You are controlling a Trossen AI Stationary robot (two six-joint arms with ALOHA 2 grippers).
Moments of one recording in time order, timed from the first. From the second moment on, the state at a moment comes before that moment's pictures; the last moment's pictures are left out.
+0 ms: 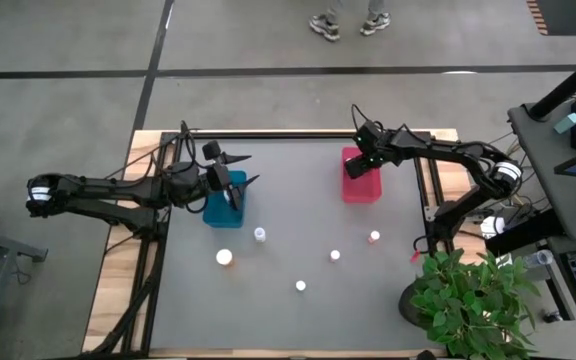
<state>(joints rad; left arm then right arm) 0.10 0.93 0.63 0.23 -0.41 0.40 -0.69 1.53 0.92 -0.59 0.14 0.36</state>
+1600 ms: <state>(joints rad) 0.10 0.93 0.63 0.23 -0.40 0.39 -0.41 1.30 0.97 -0.56 0.16 0.38</state>
